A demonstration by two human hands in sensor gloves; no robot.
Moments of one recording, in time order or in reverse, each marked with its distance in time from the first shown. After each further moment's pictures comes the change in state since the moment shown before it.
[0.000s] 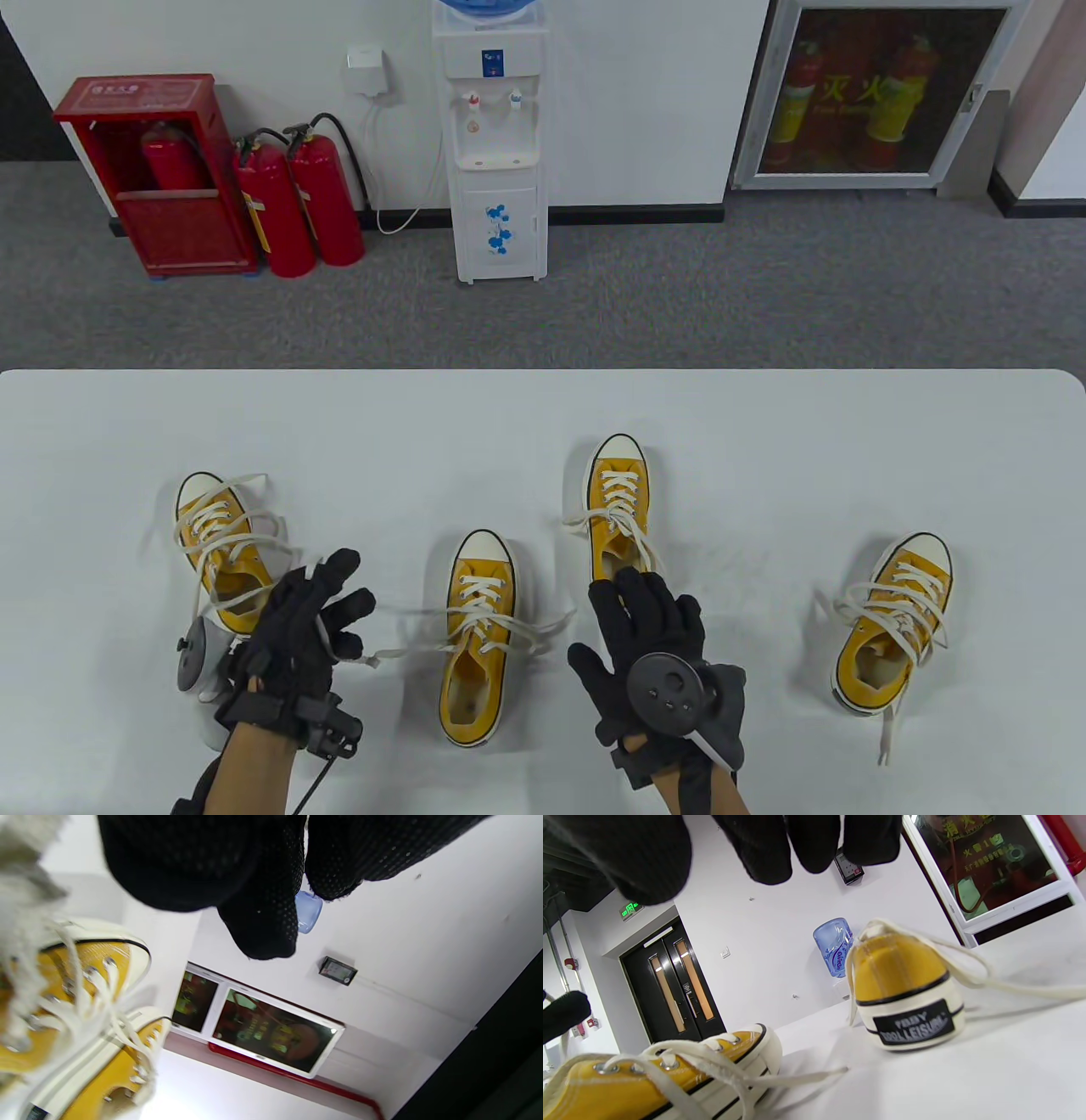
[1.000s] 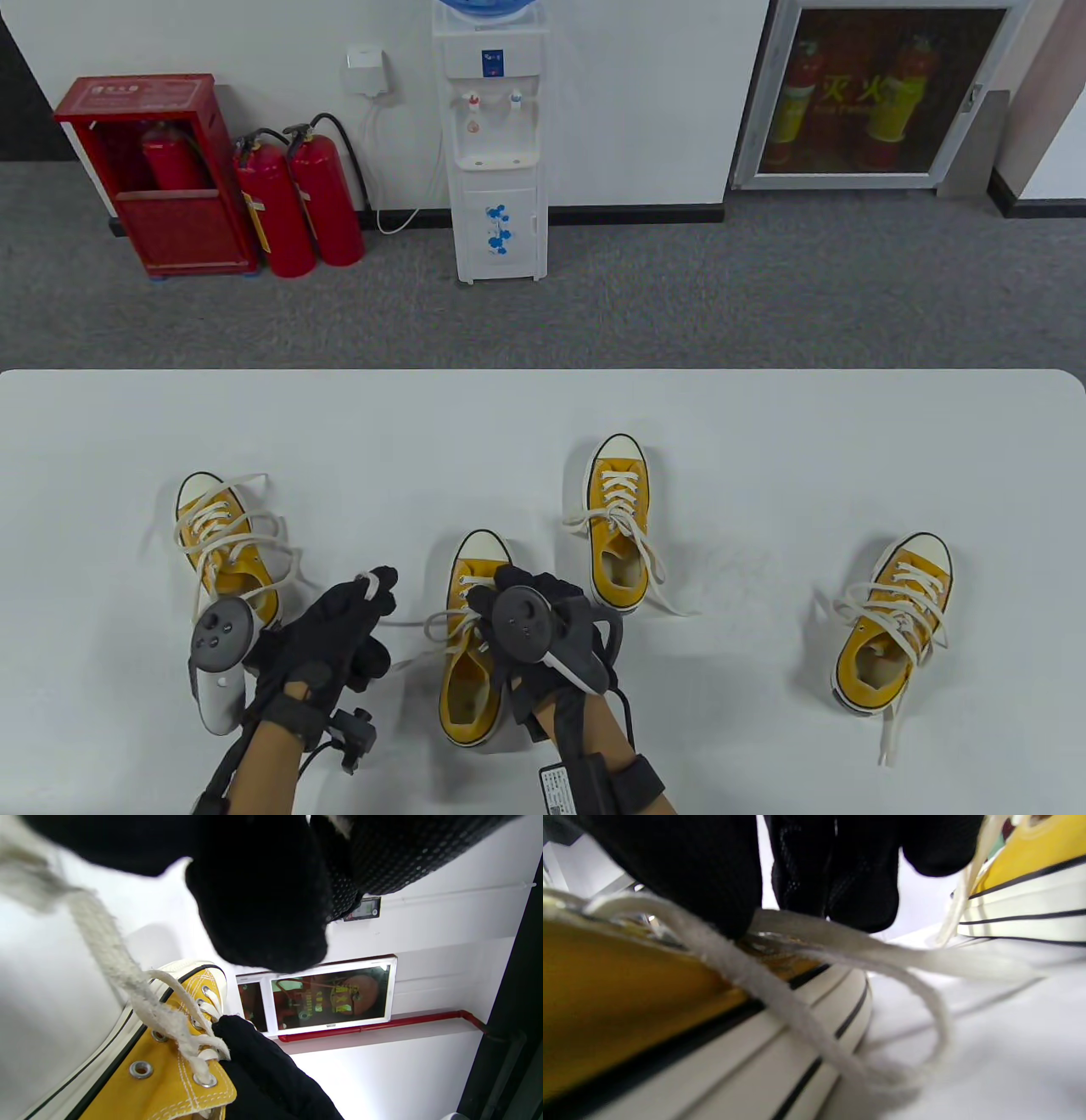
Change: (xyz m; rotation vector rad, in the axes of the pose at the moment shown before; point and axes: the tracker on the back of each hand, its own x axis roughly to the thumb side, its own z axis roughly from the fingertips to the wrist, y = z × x) left_hand 0.007 -0.016 -0.006 -0.057 -0.022 -0.510; right_hand 0.068 0.084 -0.060 0.149 0.006 0.060
